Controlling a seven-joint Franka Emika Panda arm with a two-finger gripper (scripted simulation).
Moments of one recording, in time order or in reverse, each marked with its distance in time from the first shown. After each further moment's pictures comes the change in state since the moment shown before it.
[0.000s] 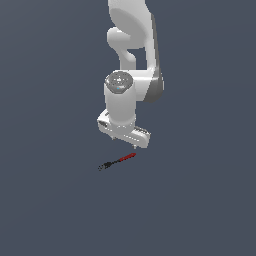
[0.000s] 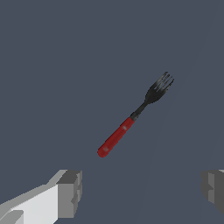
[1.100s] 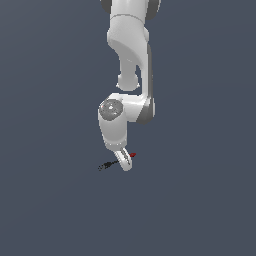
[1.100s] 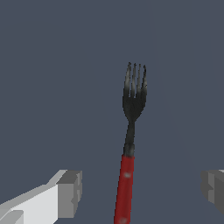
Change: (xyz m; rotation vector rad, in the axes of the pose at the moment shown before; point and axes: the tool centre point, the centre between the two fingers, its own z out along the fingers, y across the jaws) arm 0.034 0.018 0.073 0.001 0.019 0.625
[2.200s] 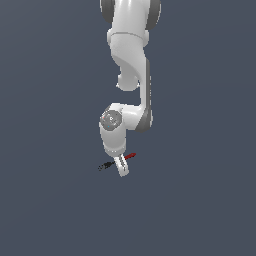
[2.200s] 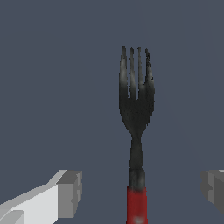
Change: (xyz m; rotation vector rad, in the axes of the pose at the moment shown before) arm 0.006 0.001 0.044 0.000 0.008 0.106
